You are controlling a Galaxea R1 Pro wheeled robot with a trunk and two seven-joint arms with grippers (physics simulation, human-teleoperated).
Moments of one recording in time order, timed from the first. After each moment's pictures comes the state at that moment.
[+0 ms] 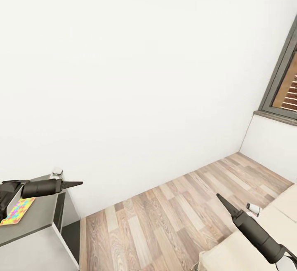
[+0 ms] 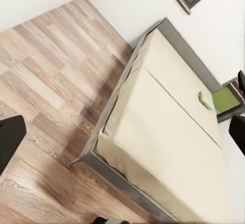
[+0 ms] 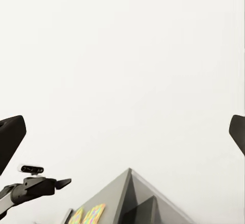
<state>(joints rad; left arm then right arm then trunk) -0.76 0.52 -0.01 -0.61 0.18 0.60 -1.45 -0.04 -0.11 -0.41 -1.41 -0.77 0.47 0.98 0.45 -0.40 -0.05</state>
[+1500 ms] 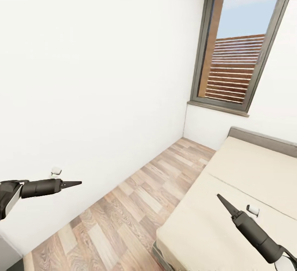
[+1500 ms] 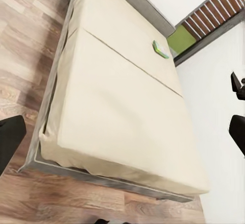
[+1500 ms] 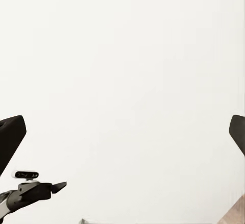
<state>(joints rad) -0.76 0.53 -0.01 -0.61 0.19 0.59 -1.46 -0.06 -0.11 -0.42 -1.35 -0.77 0.47 0.98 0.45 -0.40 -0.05</state>
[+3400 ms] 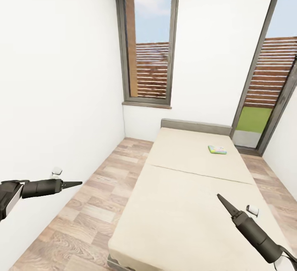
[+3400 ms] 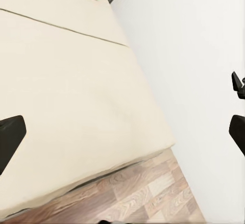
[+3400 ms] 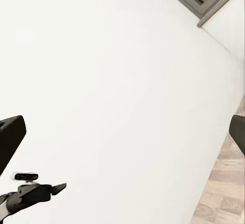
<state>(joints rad) -0.76 0.53 -0.01 -0.61 0.18 0.59 -1.45 -0.06 -0.11 -0.42 -1.34 -0.78 0.47 0.98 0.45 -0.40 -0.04</state>
